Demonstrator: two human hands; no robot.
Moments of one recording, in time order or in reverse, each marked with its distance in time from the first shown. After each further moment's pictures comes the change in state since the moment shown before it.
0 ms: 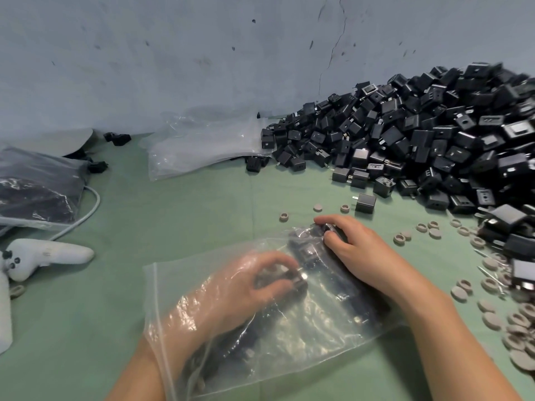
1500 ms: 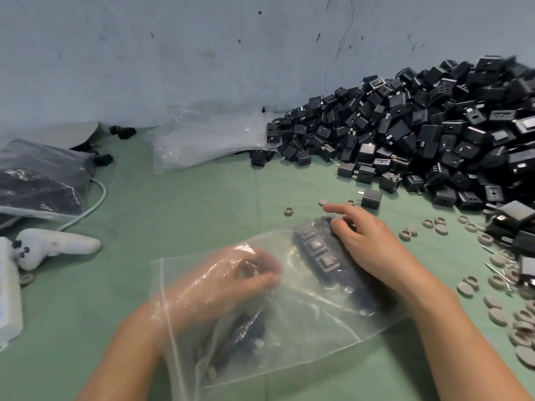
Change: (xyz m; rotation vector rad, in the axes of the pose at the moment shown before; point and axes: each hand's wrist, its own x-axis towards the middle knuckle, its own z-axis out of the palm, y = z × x) left_hand -0.003 -0.036 -0.028 0.038 -0.073 -0.076; right_hand 0.003 0.002 0.002 0.107 0.105 0.023
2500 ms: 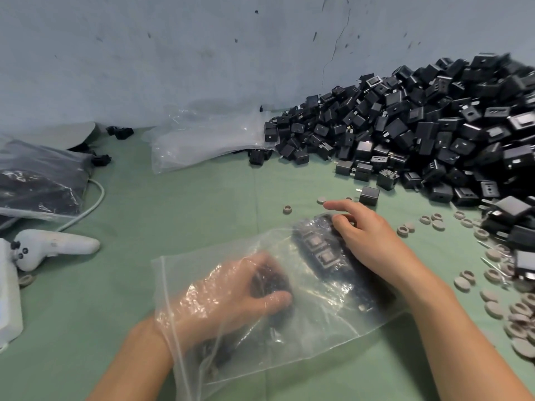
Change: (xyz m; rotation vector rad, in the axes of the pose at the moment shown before) left_hand -0.013 0.029 0.020 0.089 -0.004 0.009; right_hand -0.003 -0.001 -0.001 0.063 0.024 0.029
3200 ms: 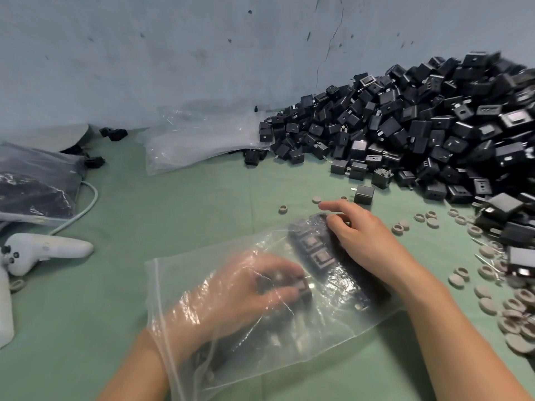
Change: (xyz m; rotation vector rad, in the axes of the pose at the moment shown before) left_hand 0.005 0.006 0.008 -0.197 0.011 0.069; right_hand -0.001 0.000 0.000 -0.028 -0.011 0.008
